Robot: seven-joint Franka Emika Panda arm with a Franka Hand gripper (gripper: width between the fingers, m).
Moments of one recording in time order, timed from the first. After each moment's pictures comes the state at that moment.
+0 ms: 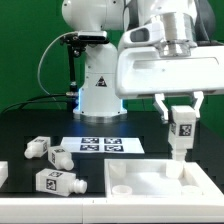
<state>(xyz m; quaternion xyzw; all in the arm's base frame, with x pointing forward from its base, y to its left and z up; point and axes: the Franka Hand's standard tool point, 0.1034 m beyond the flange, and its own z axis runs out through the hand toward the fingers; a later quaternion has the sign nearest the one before) 0.610 0.097 0.134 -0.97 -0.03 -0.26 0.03</state>
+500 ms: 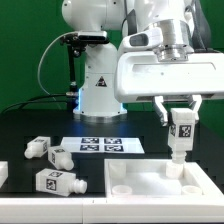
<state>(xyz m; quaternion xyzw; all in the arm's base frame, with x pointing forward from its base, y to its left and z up) 0.610 0.091 0.127 -0.95 -0.06 -0.30 0.02</state>
